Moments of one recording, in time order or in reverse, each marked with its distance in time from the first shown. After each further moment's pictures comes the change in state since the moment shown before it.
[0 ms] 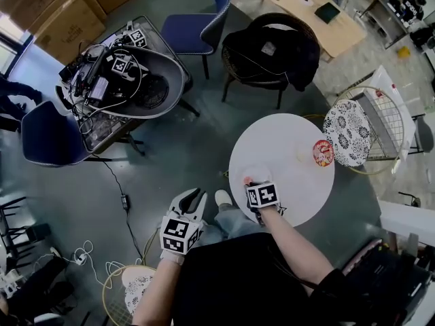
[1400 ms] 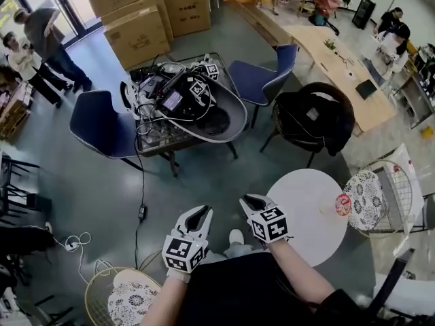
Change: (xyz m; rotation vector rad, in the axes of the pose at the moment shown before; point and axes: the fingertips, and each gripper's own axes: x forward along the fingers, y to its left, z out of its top) left arm -0.144 0.054 0.058 -0.111 -0.353 0.241; right arm -0.114 0.228 0.135 -0.496 -0.387 0.252
